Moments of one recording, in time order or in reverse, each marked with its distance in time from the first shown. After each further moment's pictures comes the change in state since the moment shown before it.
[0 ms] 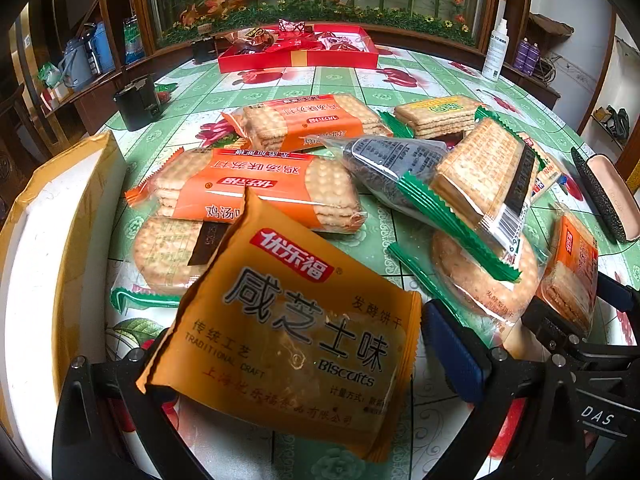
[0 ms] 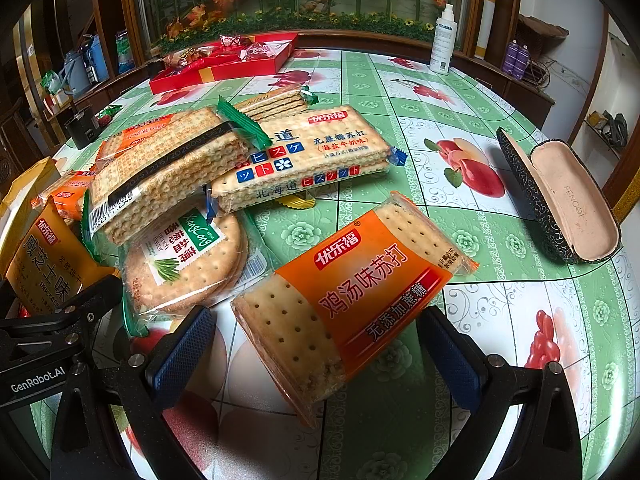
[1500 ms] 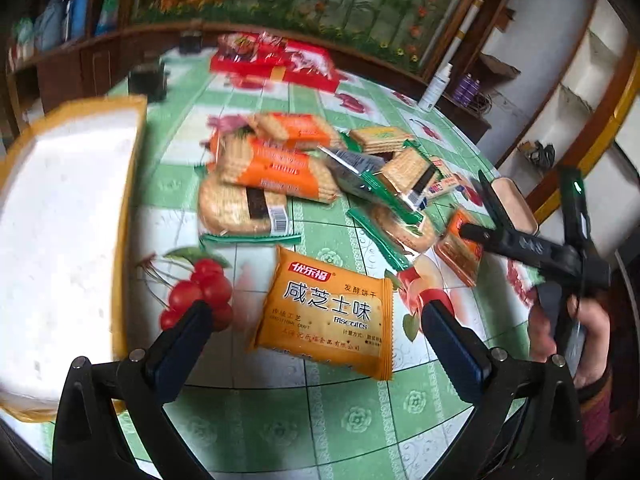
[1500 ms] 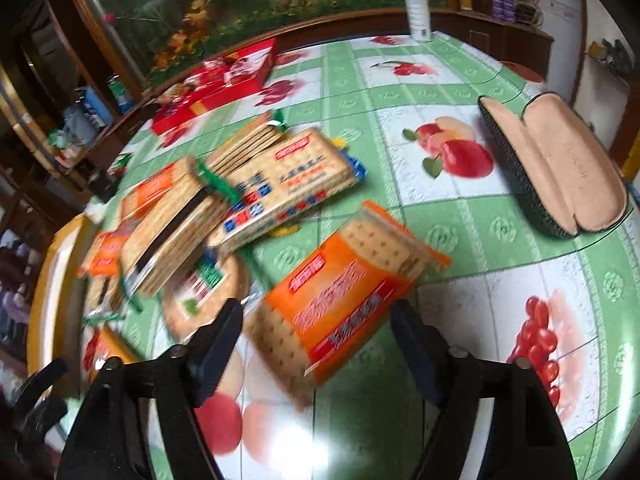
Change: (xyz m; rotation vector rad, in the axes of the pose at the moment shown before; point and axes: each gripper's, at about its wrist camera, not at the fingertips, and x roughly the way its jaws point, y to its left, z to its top) left arm -0.091 0.064 -0.039 -0.053 -0.025 -0.331; right arm -0.017 -0.044 0.024 0.204 0.068 0.168
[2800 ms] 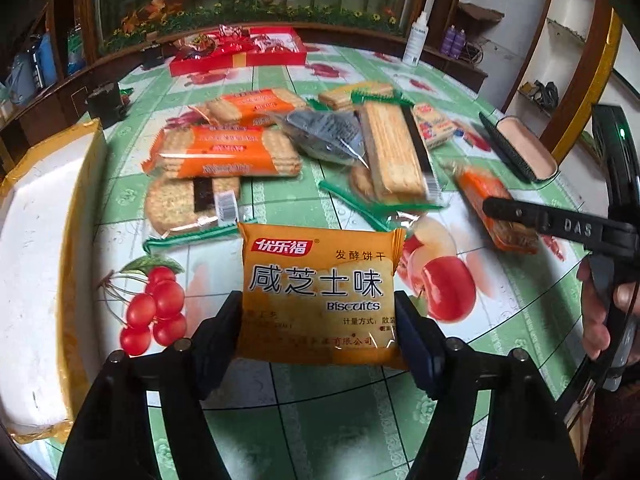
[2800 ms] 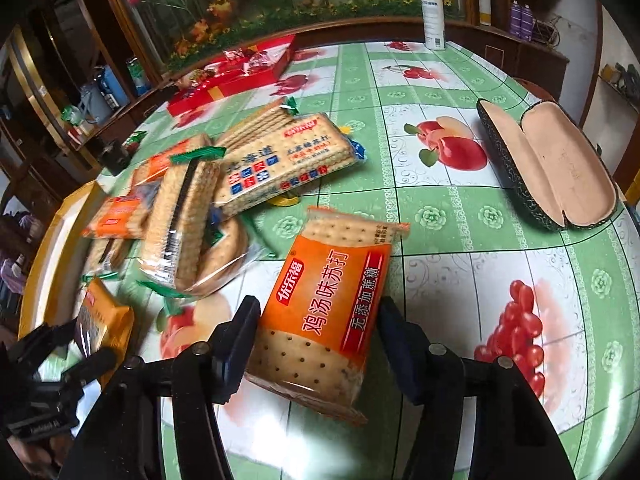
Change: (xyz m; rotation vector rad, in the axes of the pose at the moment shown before) left arm 0.039 -0.039 -0.005 0.168 0.061 0.096; right arm -0.018 -0.006 -0.027 -0.104 -0.005 0.025
